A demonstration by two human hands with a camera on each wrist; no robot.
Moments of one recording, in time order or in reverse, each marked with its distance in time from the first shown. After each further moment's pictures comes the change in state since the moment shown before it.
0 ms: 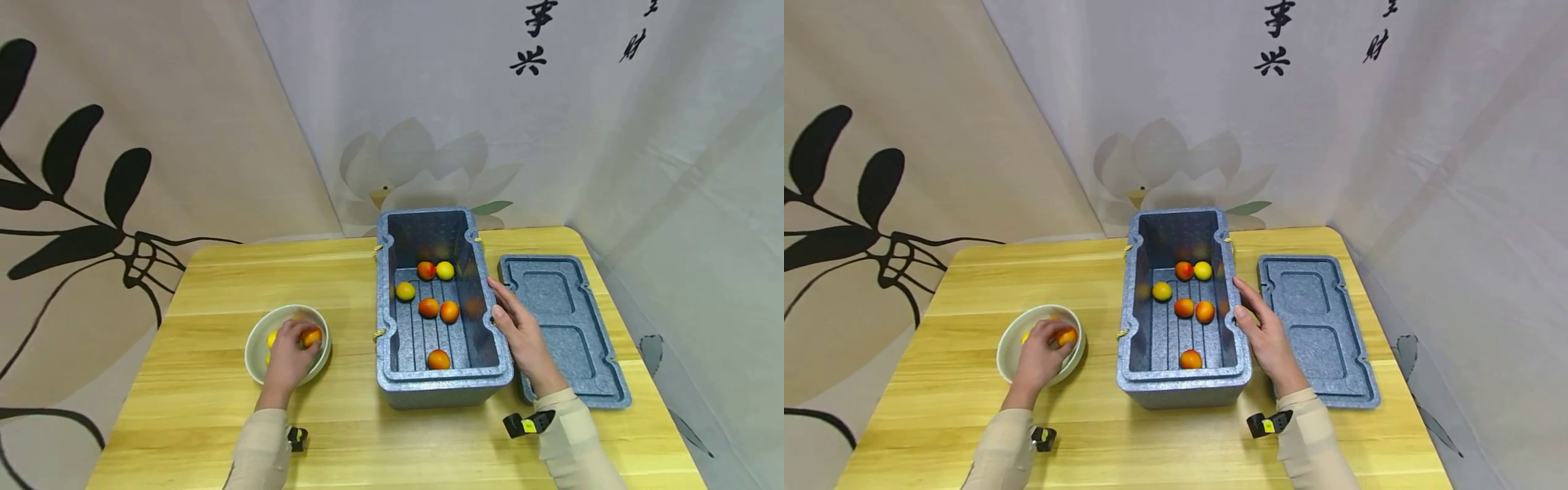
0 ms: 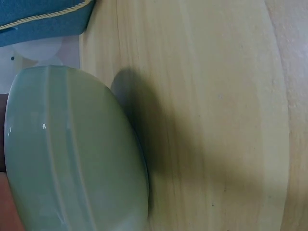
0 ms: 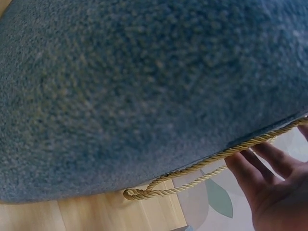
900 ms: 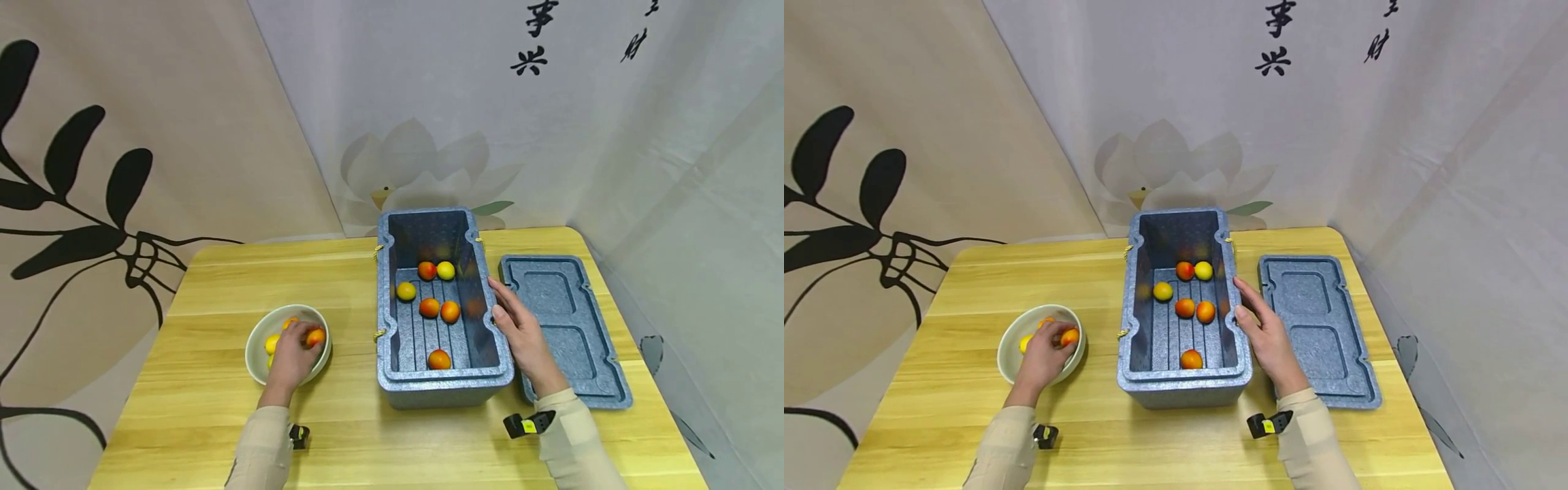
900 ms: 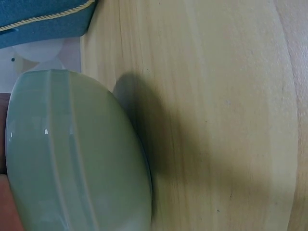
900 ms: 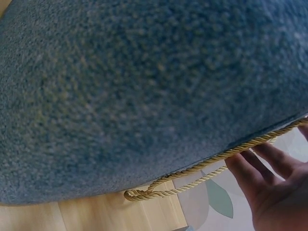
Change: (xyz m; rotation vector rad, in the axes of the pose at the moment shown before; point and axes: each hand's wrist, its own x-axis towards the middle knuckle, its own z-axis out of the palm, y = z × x) left_hand 0.002 0.002 0.000 0.059 -0.066 -0.027; right_hand 0.000 -0.004 0.000 0.001 -0.001 -0.013
